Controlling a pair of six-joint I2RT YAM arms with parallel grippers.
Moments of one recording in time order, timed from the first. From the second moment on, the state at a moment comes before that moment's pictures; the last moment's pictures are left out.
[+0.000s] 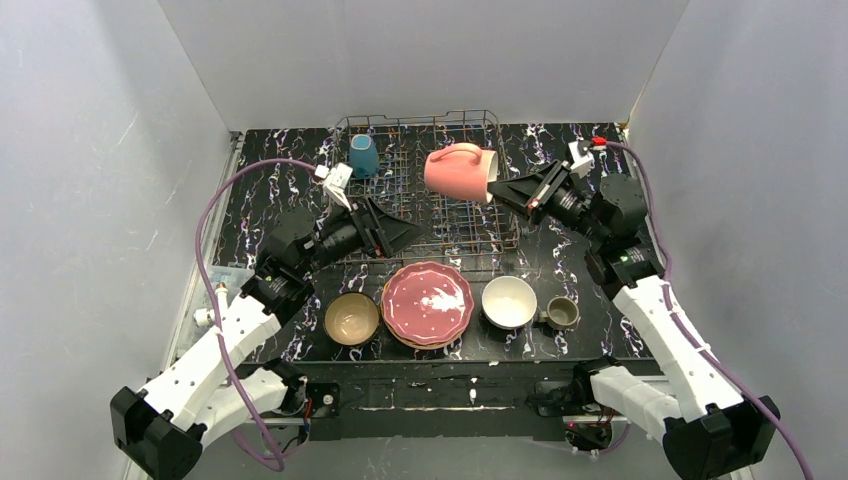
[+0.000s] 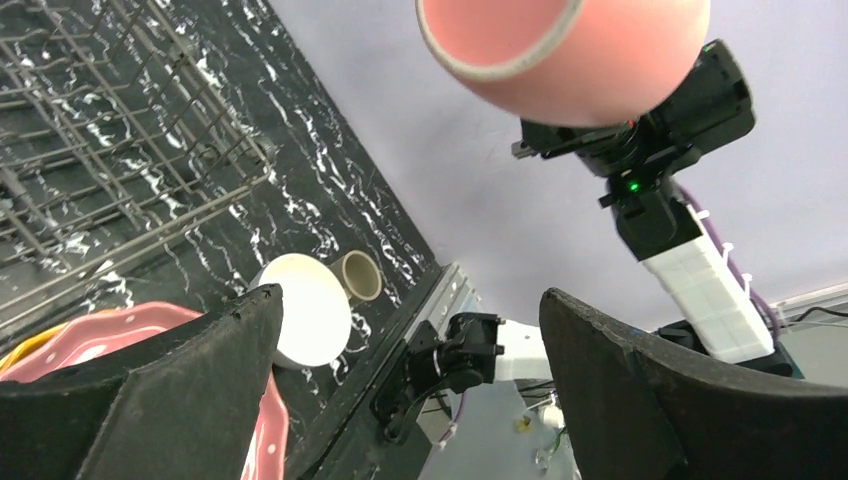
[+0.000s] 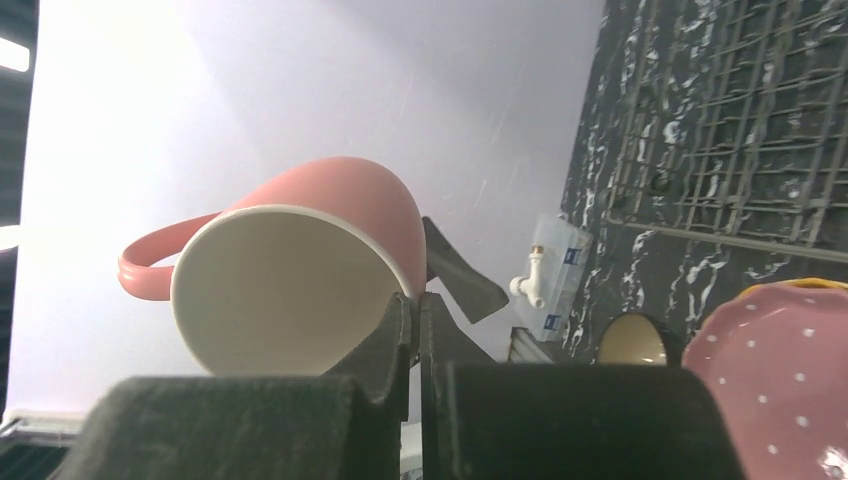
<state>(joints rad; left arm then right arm) -0.59 0.92 0.81 0.08 0.43 -0.85 0.32 0.96 0.93 0.05 -0.58 1.33</state>
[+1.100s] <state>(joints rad) -0.49 0.97 0.66 0.85 0.48 -1.08 0.65 1.06 0.83 0.39 -0.41 1.50</state>
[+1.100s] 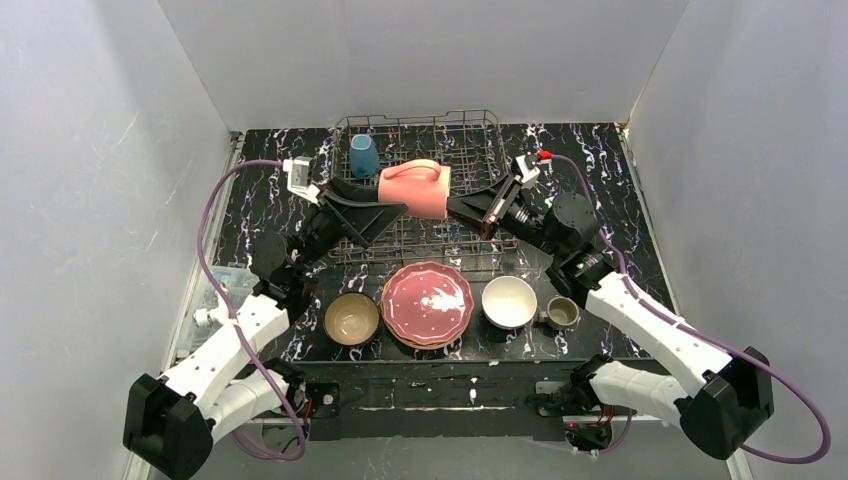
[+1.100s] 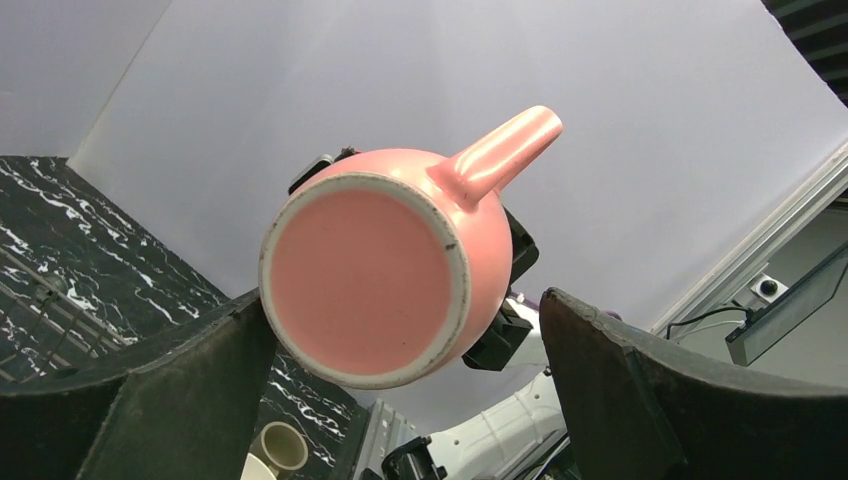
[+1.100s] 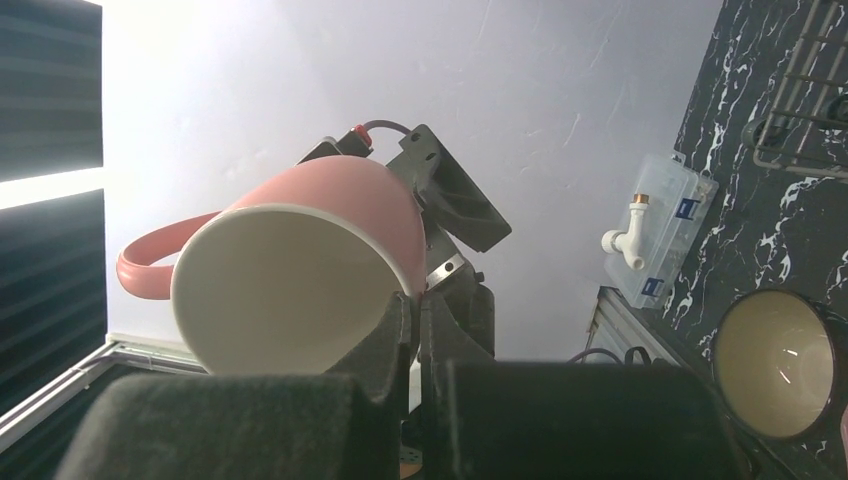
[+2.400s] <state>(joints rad) -0.49 1.04 0.66 1.00 0.52 -1.11 0.71 1.07 0.82 0.46 -0.36 1.51</state>
